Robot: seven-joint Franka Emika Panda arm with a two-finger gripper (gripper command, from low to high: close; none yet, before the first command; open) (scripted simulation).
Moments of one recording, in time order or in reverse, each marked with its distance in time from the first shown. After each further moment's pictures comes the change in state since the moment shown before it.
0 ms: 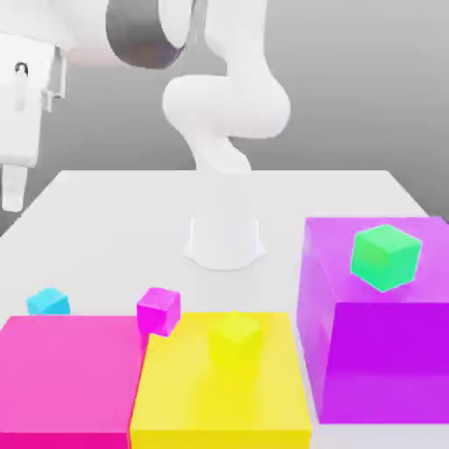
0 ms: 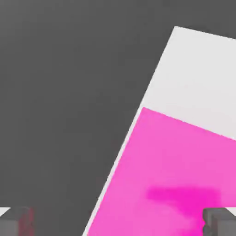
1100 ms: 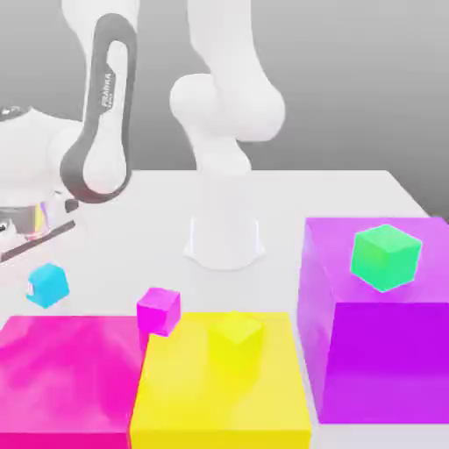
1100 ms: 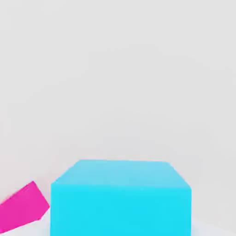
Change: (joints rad) arm -0.126 0.244 0.017 -0.152 0.024 0.111 0.309
